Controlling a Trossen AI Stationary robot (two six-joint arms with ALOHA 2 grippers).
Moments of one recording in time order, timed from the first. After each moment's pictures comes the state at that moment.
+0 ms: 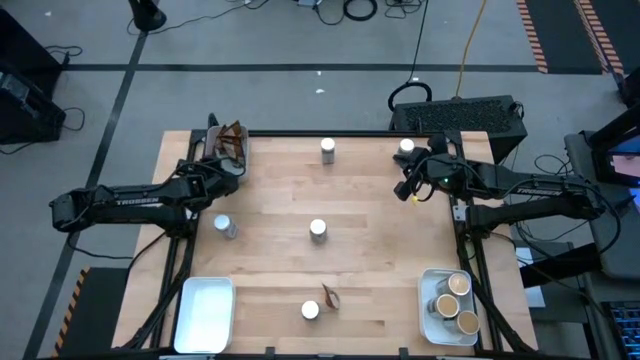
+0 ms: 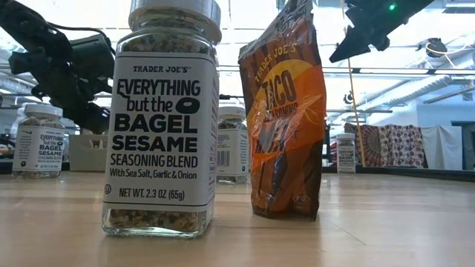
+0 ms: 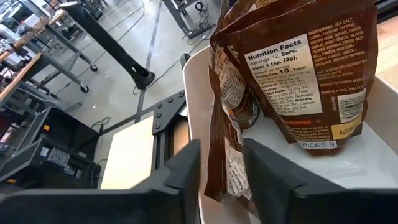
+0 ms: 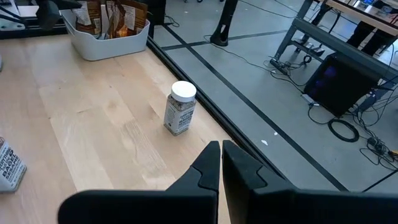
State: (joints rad) left arm 0.39 0.87 0.32 -0.53 -1.05 -0.51; right arm -0.12 0.87 0.81 -0.44 0.57 0.10
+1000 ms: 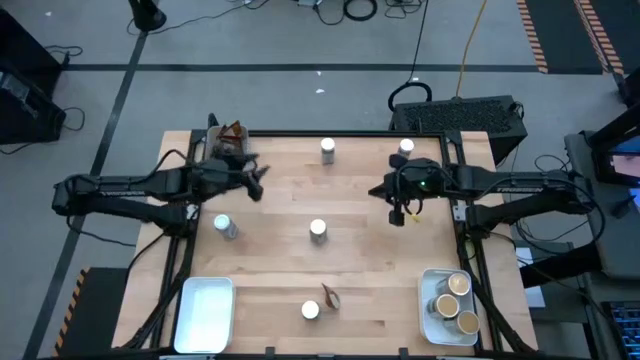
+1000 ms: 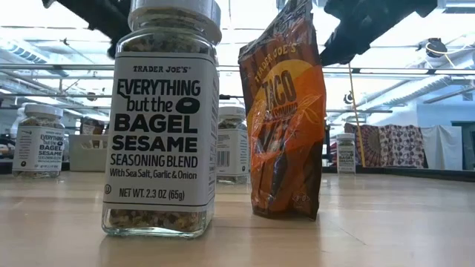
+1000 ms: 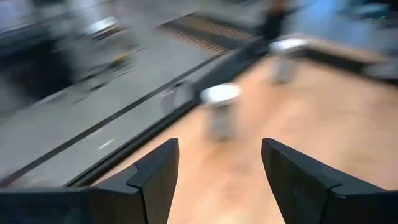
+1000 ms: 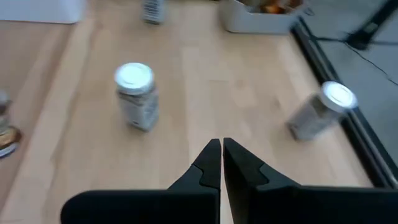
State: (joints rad) left arm 0.11 0.87 0.69 -0.25 -0.56 -0.22; right arm -0.12 1.04 0.81 -0.34 0.03 -0.11
